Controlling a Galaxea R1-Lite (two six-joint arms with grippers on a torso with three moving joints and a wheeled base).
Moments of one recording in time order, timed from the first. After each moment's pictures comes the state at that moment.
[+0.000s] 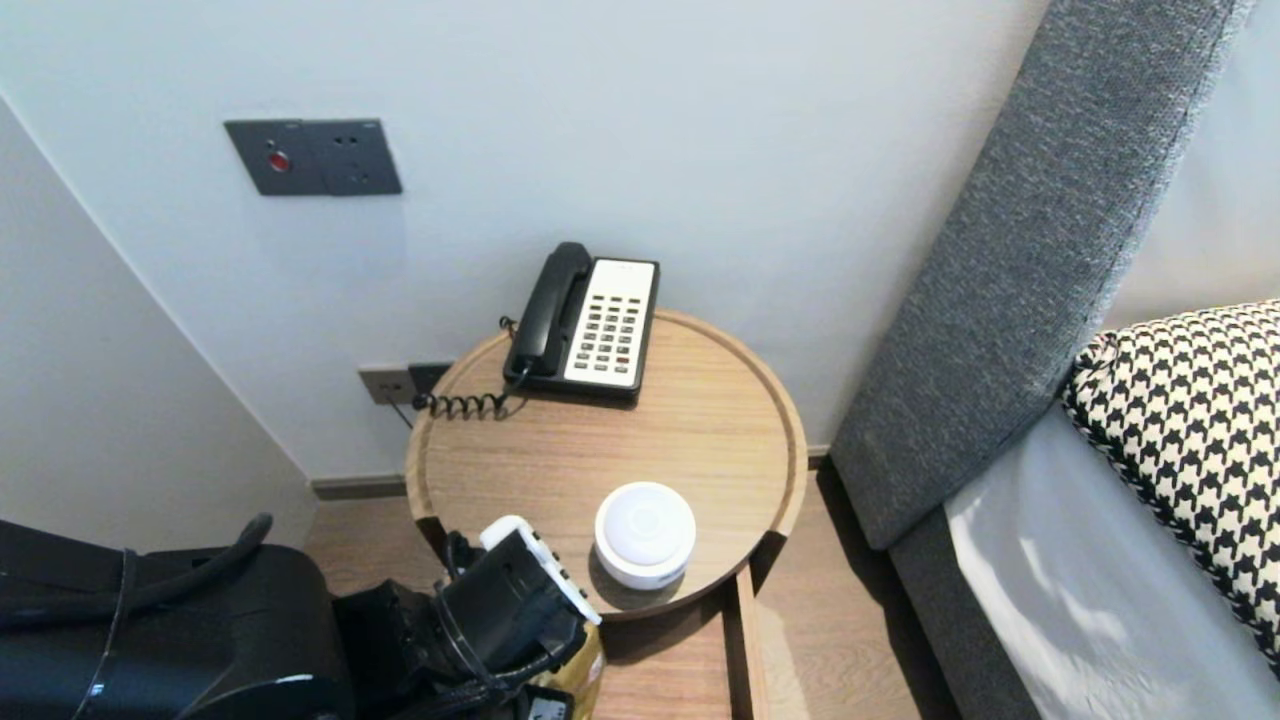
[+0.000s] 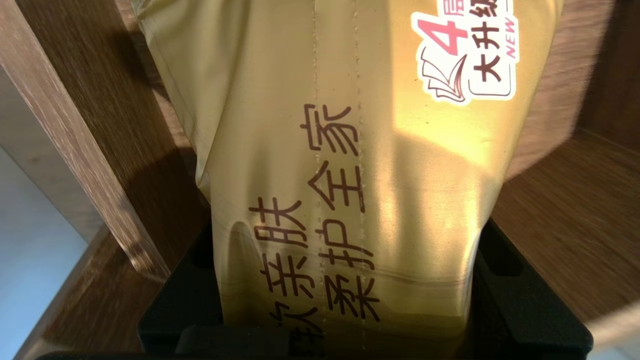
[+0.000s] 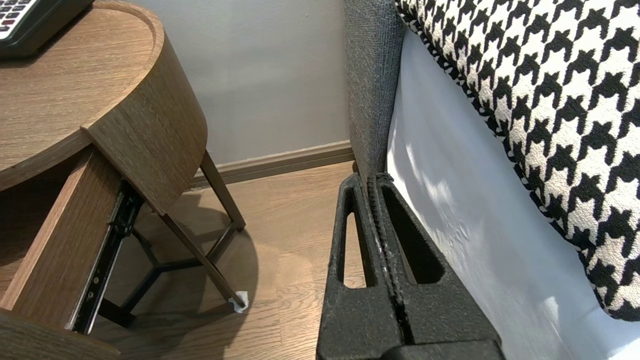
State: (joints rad) left arm -0.98 1.73 -0.82 0.23 0.18 -0.69; right arm 0.00 0.00 0.00 -0.07 -0.01 0.02
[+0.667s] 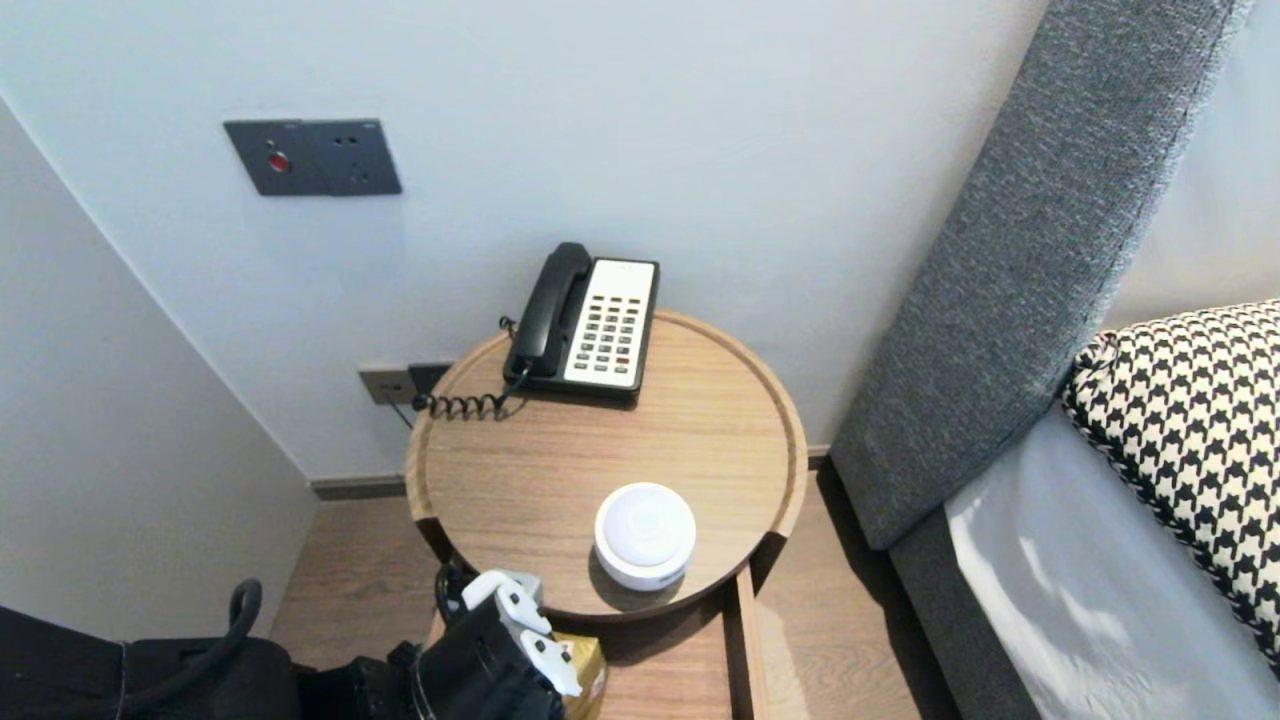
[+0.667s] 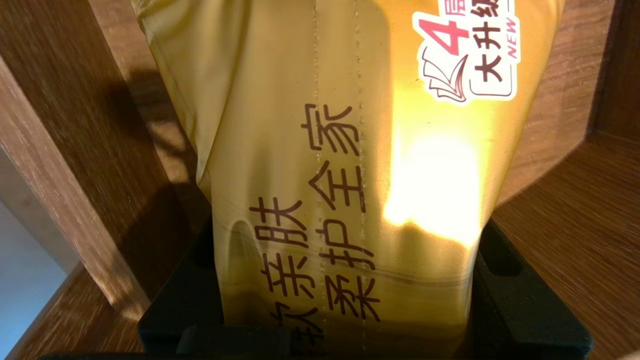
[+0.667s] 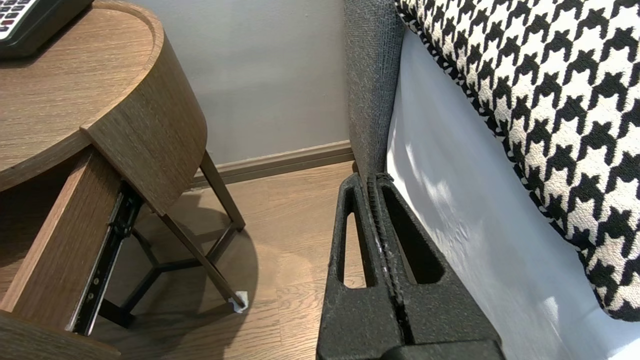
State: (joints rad) left arm -1.02 1.73 -0.62 -0.03 0.23 -0.67; right arm 0.00 0.00 0.00 -0.07 -0.01 0.02
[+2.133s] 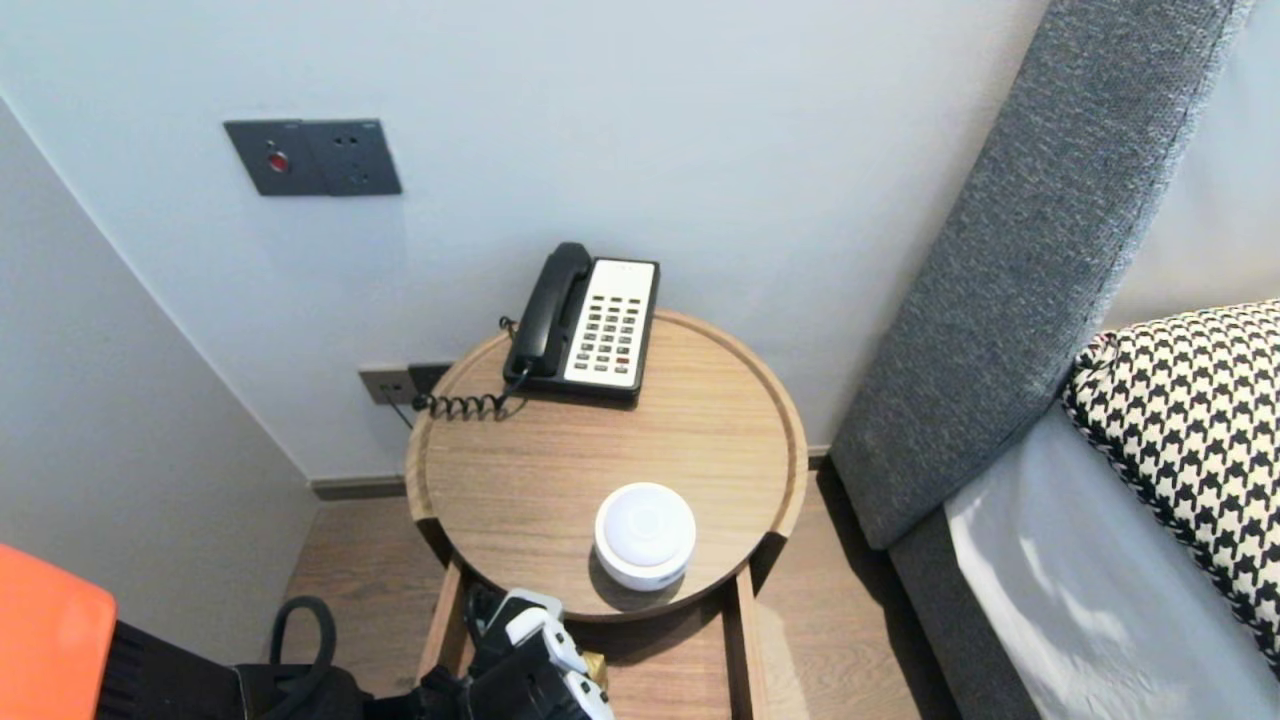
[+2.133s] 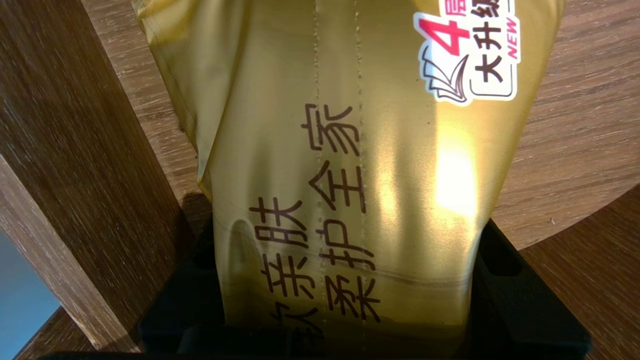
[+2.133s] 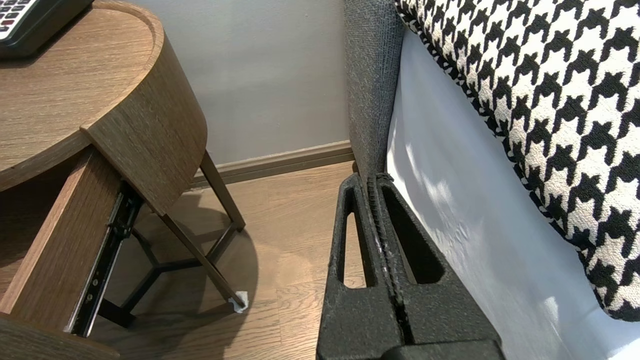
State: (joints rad) left arm -1.06 1.83 -0.63 -0.06 0.32 -0.65; right arm 0.00 0.00 0.00 -0.07 -0.01 0.02
